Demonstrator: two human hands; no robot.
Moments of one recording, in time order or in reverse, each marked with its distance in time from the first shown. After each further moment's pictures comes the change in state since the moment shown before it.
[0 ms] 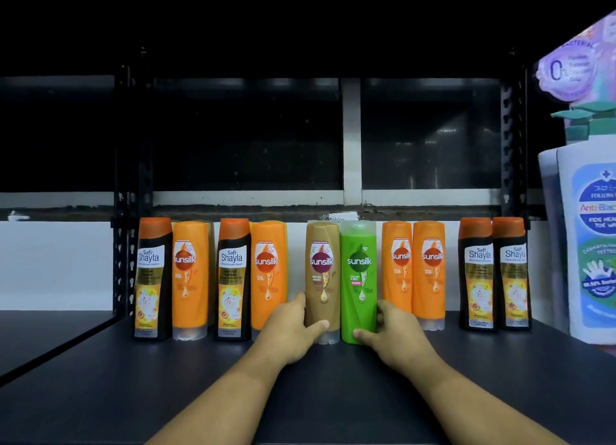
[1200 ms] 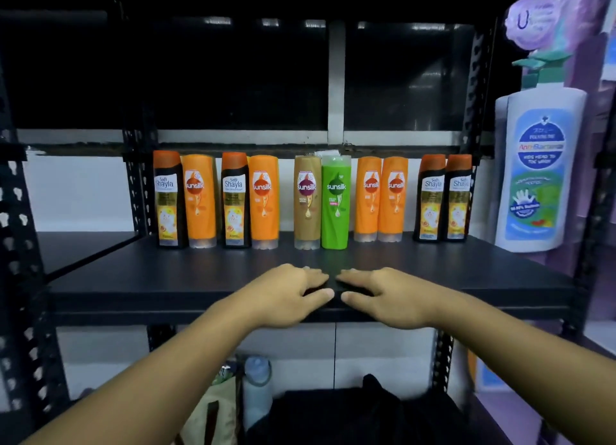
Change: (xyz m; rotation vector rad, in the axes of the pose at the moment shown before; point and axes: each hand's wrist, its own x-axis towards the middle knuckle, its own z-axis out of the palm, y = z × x) left_hand -0.175 0.092 -0.050 0.387 -0.408 0.234; right_hand -0.180 -0.062 -0.097 -0.418 -0.522 -0.307
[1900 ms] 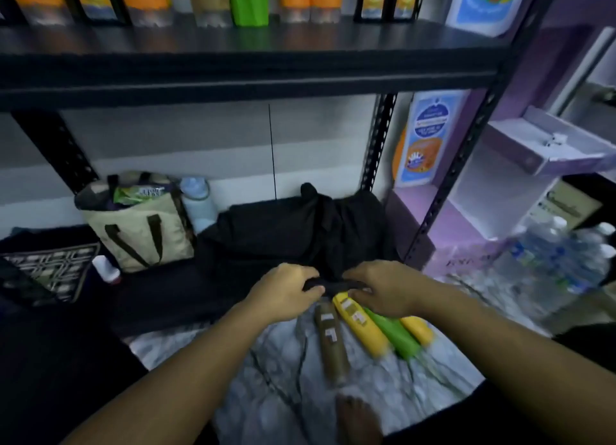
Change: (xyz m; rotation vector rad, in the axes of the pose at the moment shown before) left_hand -0.112 0.092 0.305 -0.418 -0.398 -0.134; right_hand -0.200 0.071 0.249 -0.012 -0.428 0.282
